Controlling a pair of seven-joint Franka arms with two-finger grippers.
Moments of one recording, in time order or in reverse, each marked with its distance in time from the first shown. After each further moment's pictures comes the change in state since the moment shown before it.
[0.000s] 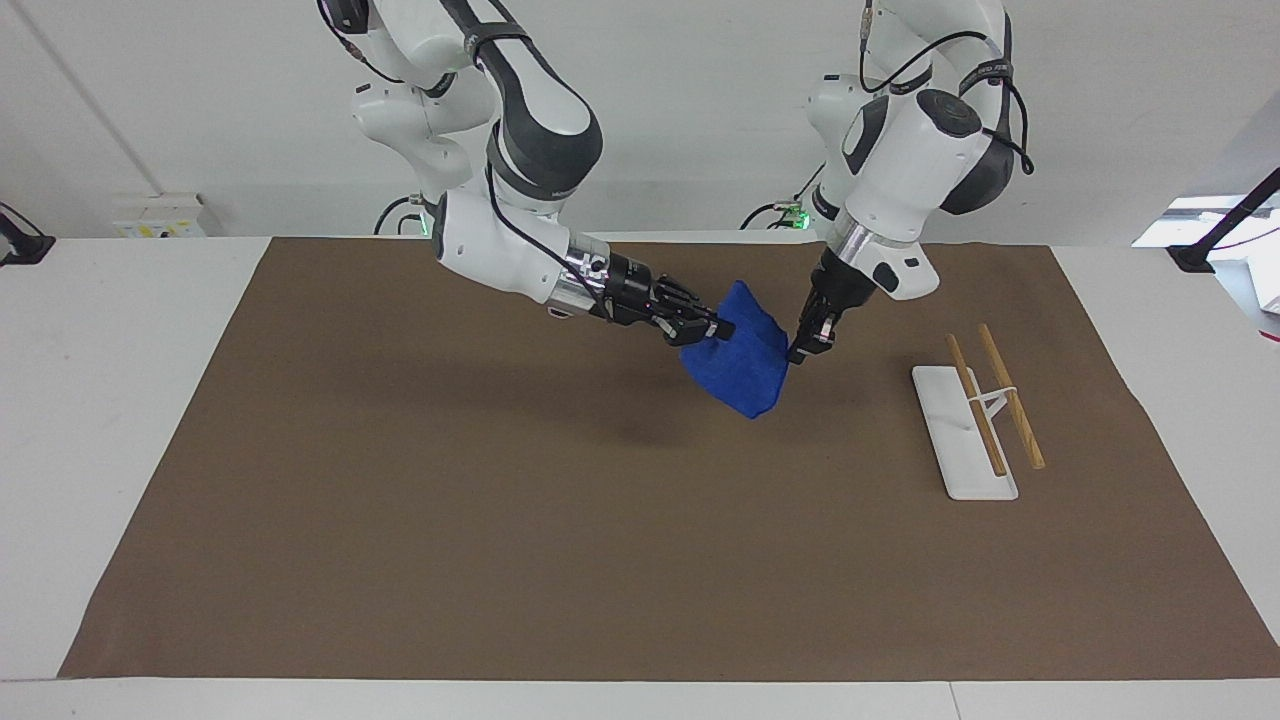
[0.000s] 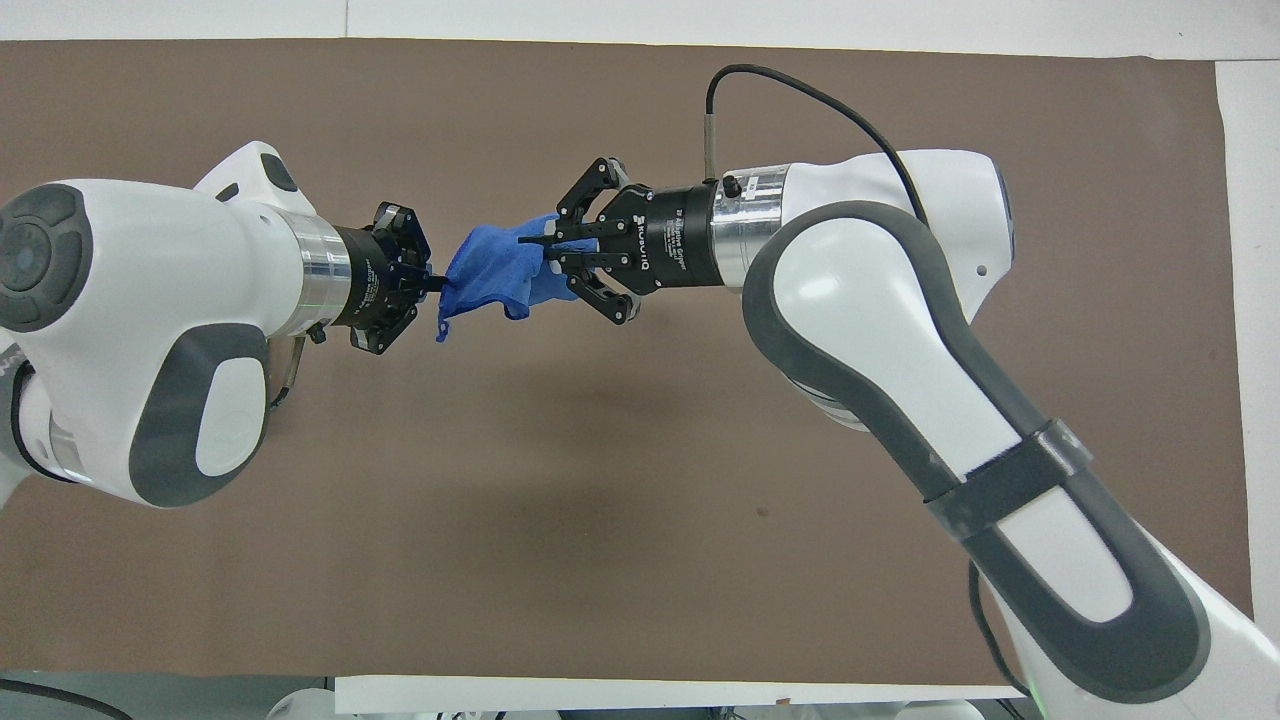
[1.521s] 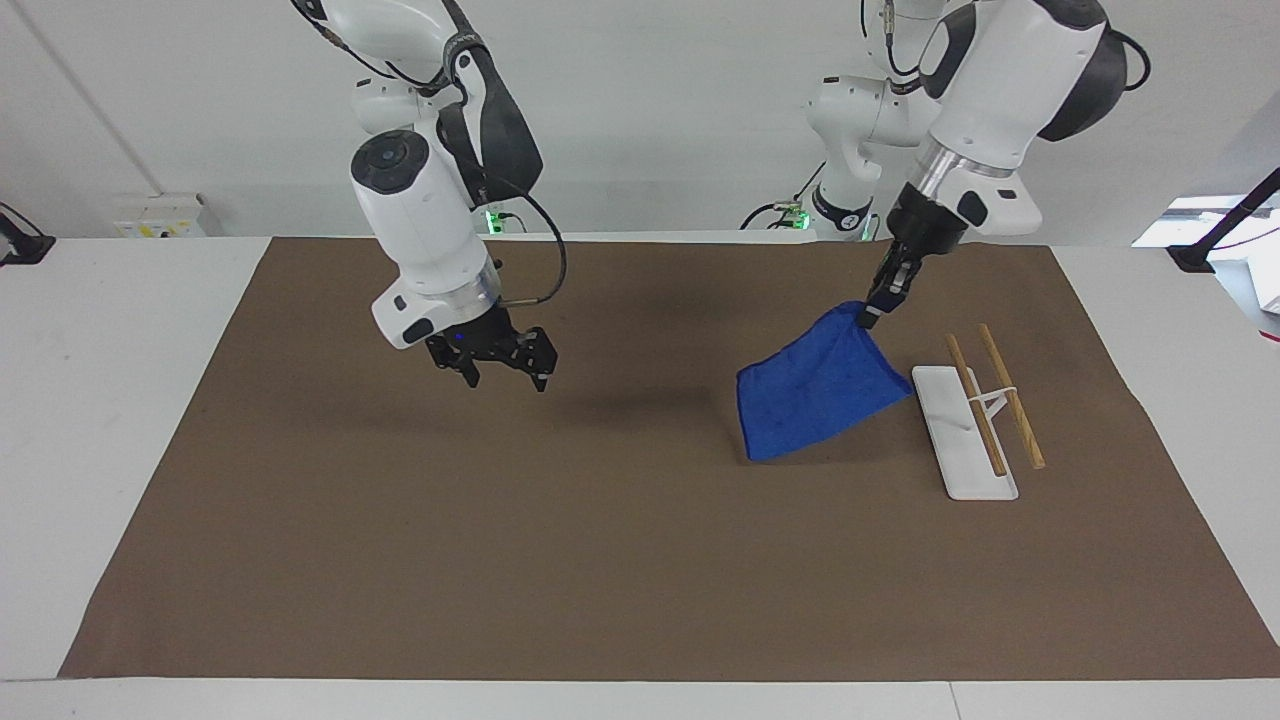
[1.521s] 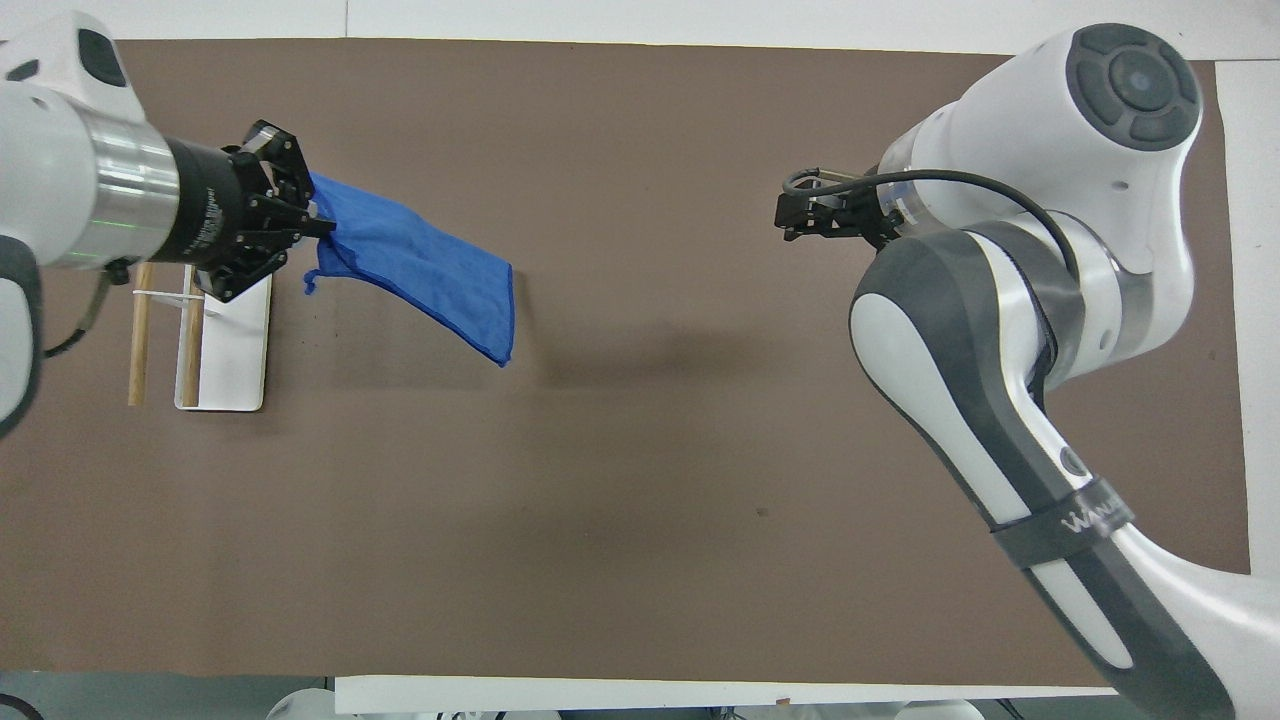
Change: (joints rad) left arm 0.149 -0.001 0.009 0.322 0.067 -0.375 0.313; right arm -0.218 -0.091 -0.013 0.048 -1.195 -0.343 -0.595
